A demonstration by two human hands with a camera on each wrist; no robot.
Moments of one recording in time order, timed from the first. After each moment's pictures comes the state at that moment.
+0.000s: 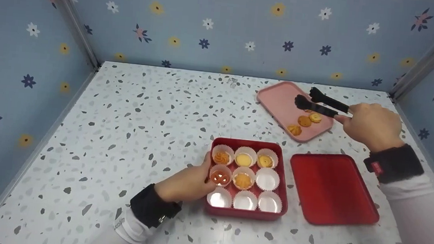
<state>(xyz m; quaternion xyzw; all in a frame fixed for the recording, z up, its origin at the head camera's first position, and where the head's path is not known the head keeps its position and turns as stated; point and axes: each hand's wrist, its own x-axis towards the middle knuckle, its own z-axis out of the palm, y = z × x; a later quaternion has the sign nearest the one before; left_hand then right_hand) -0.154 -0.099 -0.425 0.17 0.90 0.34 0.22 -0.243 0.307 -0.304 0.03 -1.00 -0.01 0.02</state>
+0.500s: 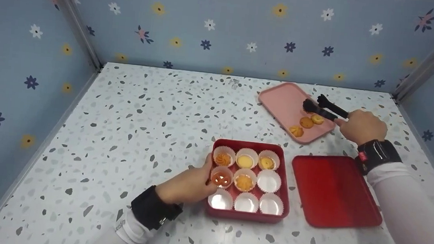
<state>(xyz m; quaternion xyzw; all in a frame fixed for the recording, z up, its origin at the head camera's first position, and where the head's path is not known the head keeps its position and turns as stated) -0.154 -0.099 -0.424 0.17 0.90 0.33 0.22 -0.299 0.343 -0.373 -0.03 -1.00 0.05 0.01</state>
